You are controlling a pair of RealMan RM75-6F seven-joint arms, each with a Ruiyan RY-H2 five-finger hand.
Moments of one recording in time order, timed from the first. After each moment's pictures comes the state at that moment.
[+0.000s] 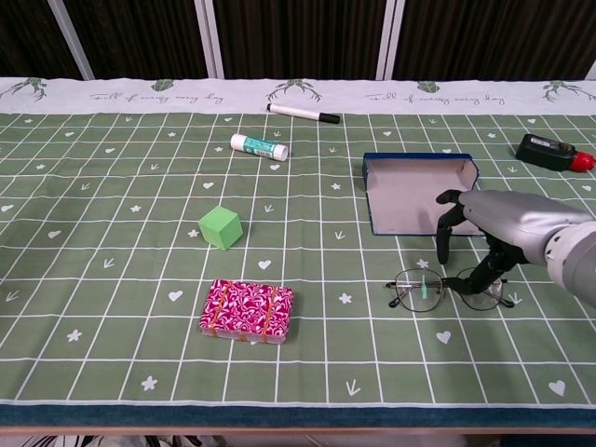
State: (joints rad) left arm -0.07 -1.05 -0.06 -1.66 1.49 1.52 -0.04; right arm 0.58 -1.66 0.13 -1.75 -0.75 1.26 -0.75
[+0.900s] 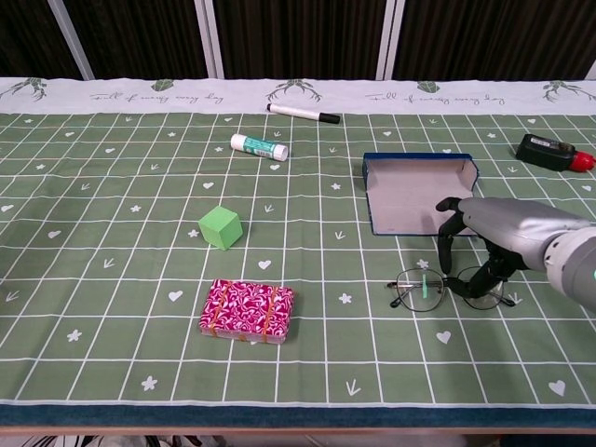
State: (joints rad) left arm -0.07 -1.05 -0.06 -1.66 1.49 1.51 -0.04; right arm 0.59 -1.66 0.13 -1.75 -0.73 1.25 -0.75
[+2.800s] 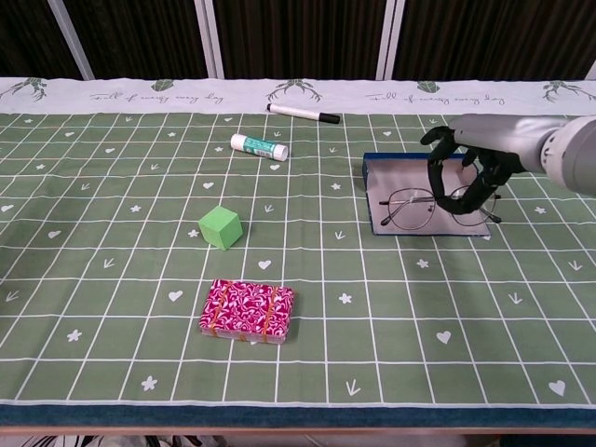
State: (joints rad) left arm -0.07 -1.05 -0.06 -1.66 1.49 1.52 -0.04; right arm 0.74 -1.45 0.27 -1.77 -0.63 1.00 -0.67
